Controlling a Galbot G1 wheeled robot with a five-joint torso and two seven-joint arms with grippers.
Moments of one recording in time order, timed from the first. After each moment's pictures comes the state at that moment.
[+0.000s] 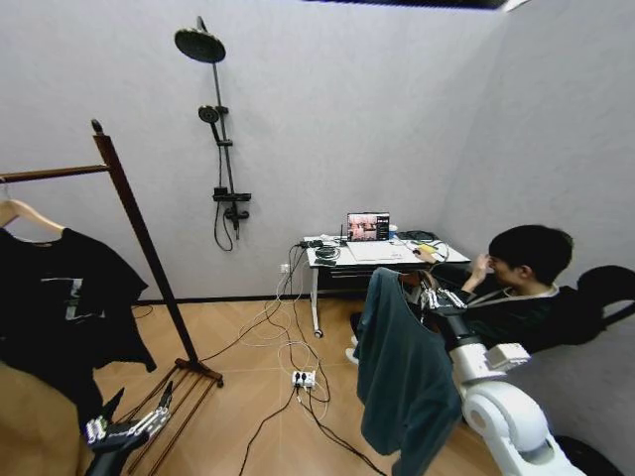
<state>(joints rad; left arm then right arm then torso) 1.83 -1.30 -0.87 -2.29 -0.49 -0.05 0.04 -1.24 1.08 0.74 2.18 0.57 -0.03 0.09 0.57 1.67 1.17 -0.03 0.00</state>
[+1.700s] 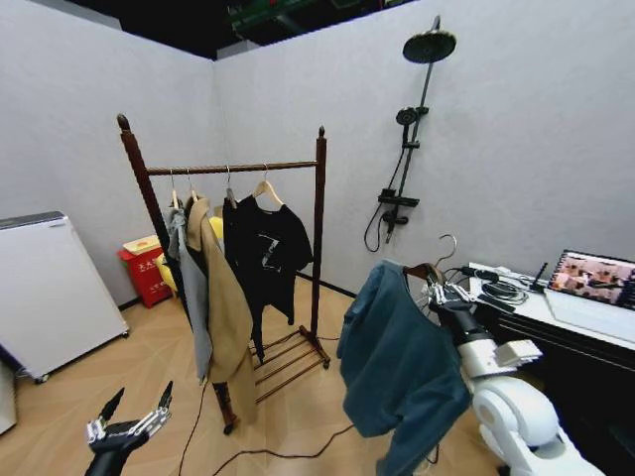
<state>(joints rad) 1.83 -1.30 -0.87 -2.29 -0.49 -0.05 0.04 -1.21 1.05 0.76 2.18 0.56 -0.01 0.07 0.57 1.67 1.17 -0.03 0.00</state>
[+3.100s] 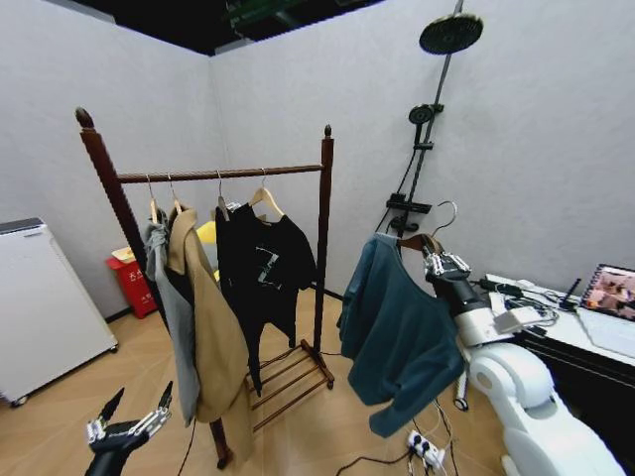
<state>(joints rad) 1.83 -1.30 -0.87 -2.29 -0.49 -0.05 0.04 -1.06 0.98 0.73 2.16 0.64 -0.04 0.05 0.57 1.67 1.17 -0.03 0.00</state>
